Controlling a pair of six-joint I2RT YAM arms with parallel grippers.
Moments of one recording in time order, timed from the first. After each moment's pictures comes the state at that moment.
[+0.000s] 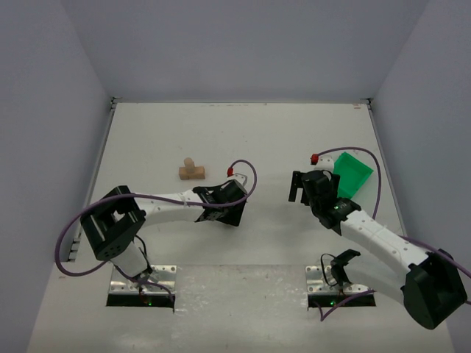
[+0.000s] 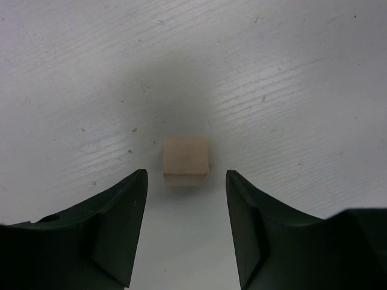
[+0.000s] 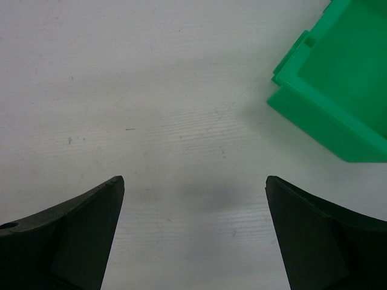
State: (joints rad) left arm -0.92 1.59 0.85 -0.34 -0.22 -0.56; right arm 0.52 1.01 0.47 -0.20 0.47 0.42
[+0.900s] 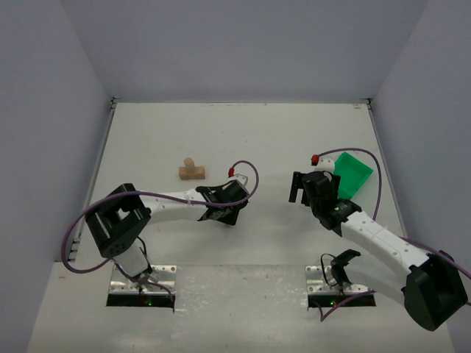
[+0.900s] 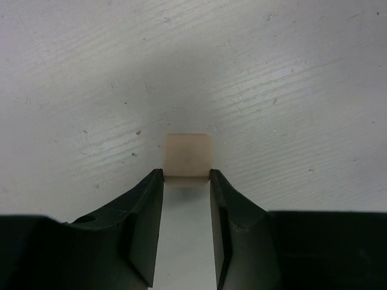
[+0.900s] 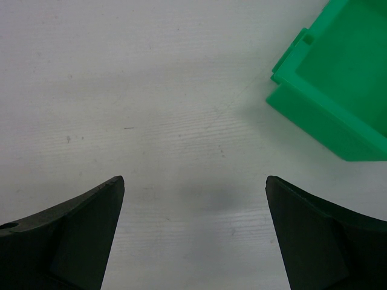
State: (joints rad) left arm -0.92 1.62 0.87 -0.36 -0.23 -0.56; right arm 0.52 1.00 0.46 -0.19 0.47 0.42
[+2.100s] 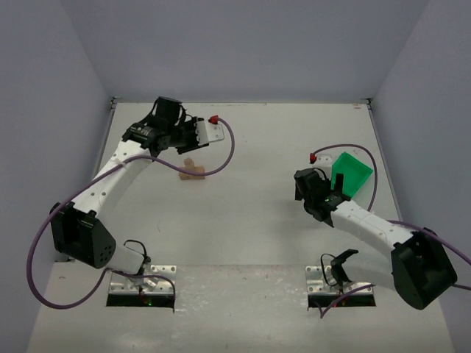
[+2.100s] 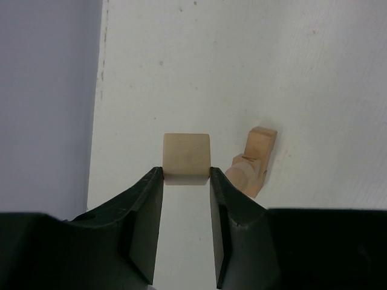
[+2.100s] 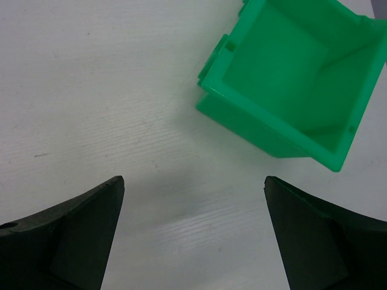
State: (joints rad) left arm -0.35 1.44 1.38 -0.70 0.31 1.01; right arm 0.52 1.16 0.50 -0.22 0.72 0.39
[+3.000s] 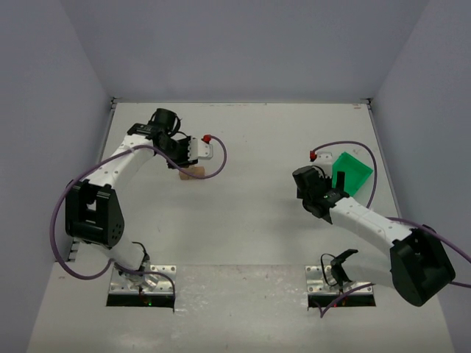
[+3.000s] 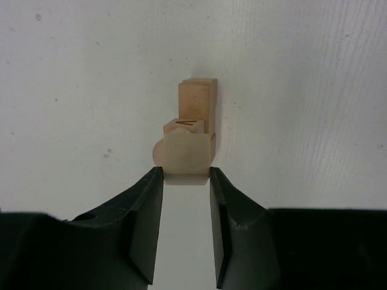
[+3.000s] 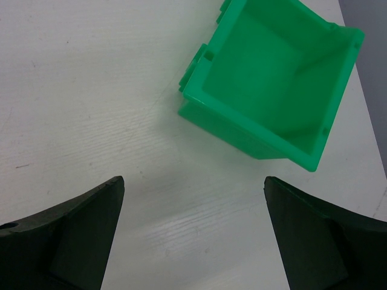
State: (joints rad) left arm -0.19 1.59 1.30 -0.86 0.43 1.27; right arm 0.52 1.19 0.55 -0.27 0.78 0.39
